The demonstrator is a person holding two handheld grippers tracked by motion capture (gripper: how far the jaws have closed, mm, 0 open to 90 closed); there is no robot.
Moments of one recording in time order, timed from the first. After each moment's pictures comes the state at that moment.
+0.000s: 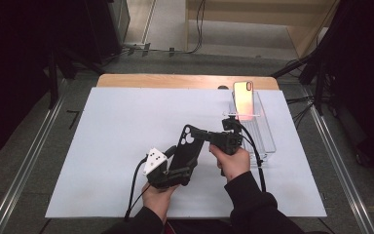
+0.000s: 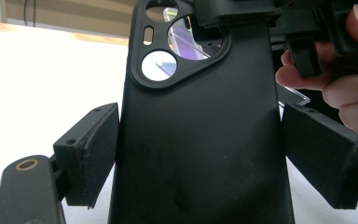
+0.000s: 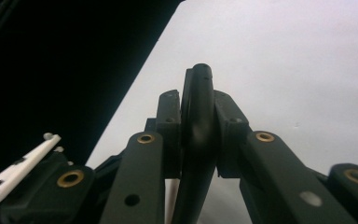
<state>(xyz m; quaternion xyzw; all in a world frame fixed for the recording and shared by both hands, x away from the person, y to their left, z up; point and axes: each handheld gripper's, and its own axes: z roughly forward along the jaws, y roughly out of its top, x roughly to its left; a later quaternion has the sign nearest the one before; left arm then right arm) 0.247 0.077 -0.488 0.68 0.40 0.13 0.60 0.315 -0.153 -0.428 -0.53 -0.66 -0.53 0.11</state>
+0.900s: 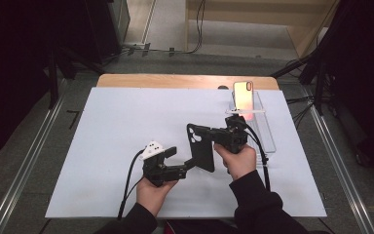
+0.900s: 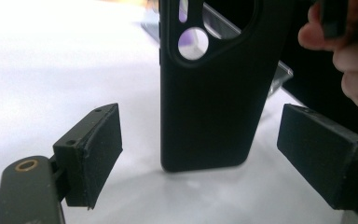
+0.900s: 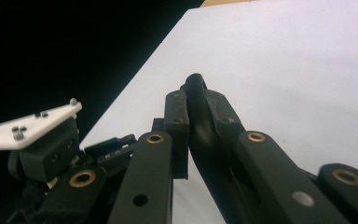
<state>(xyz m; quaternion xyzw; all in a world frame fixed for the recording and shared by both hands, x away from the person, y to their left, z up) 0.264 0.087 -0.464 0.75 0.40 0.04 0.53 0.306 -0.159 -0.406 -0.48 -0.70 -0.53 0.04</state>
